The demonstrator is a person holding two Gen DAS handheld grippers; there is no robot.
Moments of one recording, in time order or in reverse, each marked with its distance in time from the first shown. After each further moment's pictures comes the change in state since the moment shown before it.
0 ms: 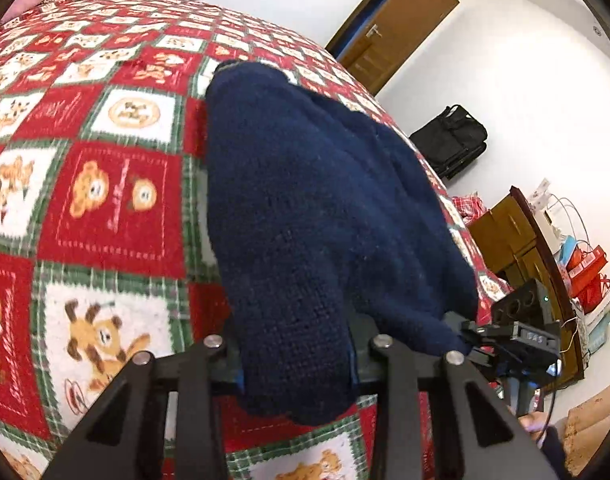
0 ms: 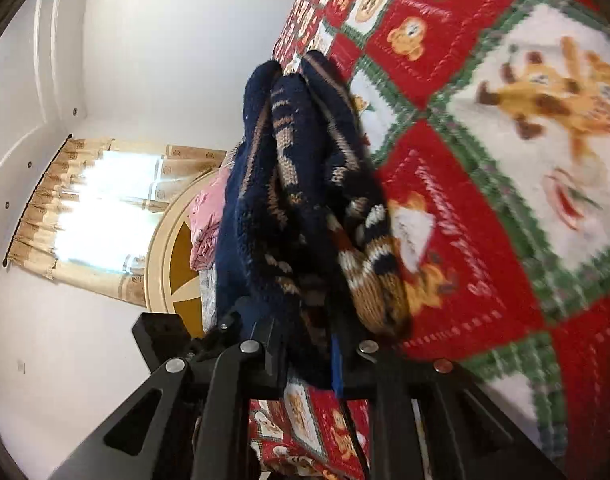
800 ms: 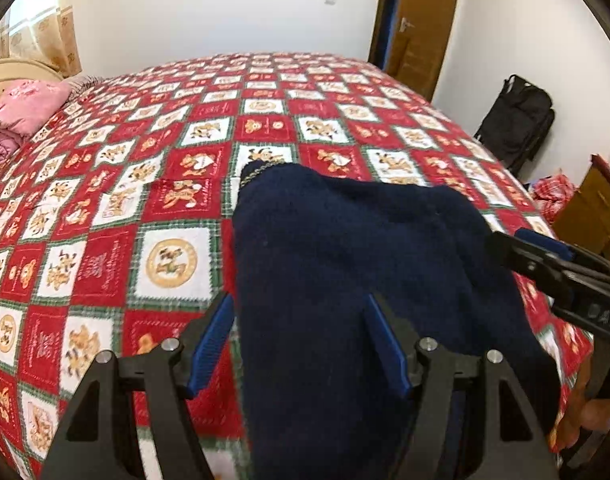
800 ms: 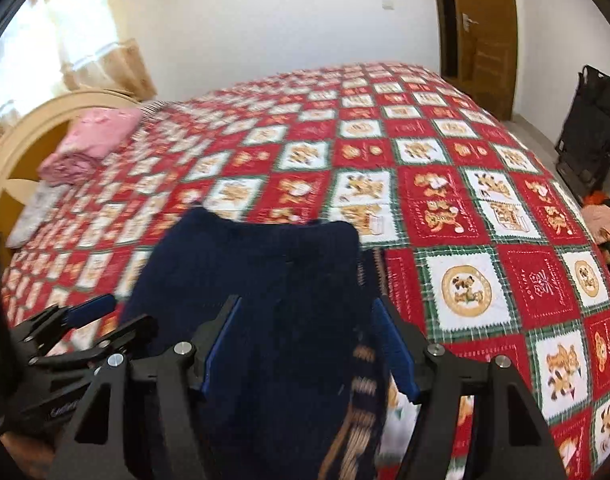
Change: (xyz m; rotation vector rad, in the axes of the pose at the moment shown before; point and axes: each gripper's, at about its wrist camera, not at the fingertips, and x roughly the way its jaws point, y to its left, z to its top) left arm 0.031 -0.041 0.093 0.181 -0.074 0.414; right arm 0.111 0.149 0.120 -0.672 -0.106 -0.680
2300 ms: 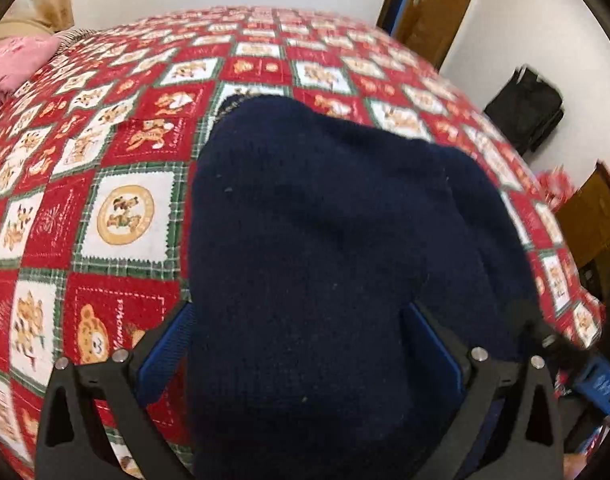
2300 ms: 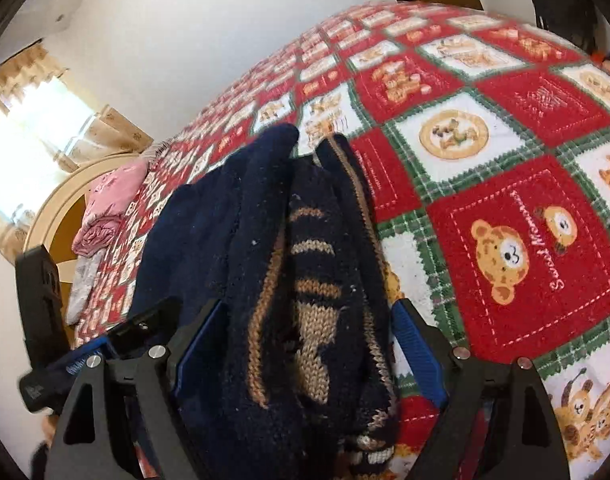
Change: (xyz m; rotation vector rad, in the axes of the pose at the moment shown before) left arm 0.036 -0.002 -0.015 -0.095 0.141 -0.088; right arm 0.001 -0.049 -0.087 0.338 0.000 0.233
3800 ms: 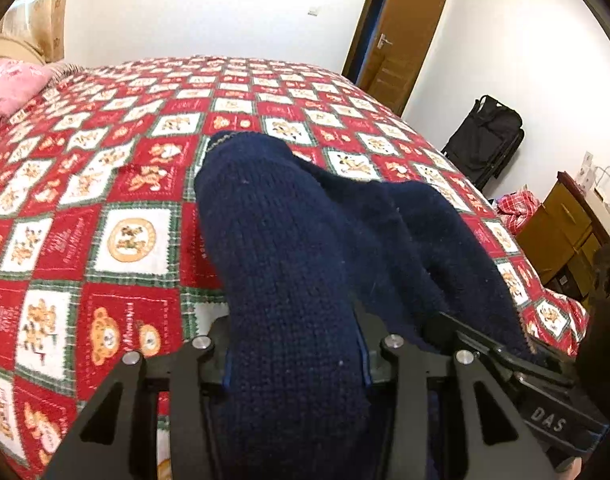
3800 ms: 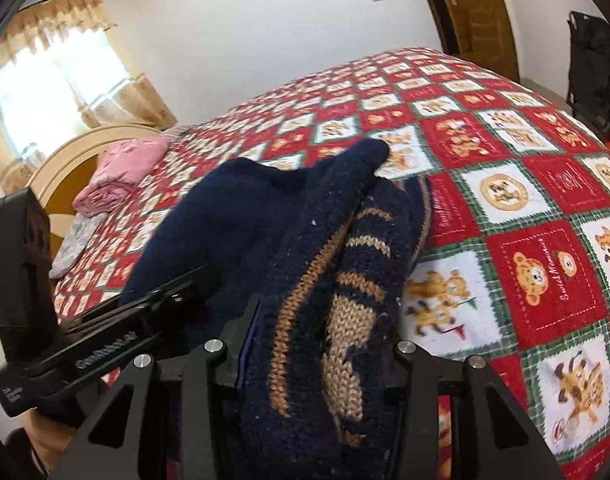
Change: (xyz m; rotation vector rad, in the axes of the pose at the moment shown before) left arm -0.054 -0.003 -0.017 0.075 -0.189 -0.081; right arm -0.028 0.089 -0.022 -0.200 -0.060 -0.027
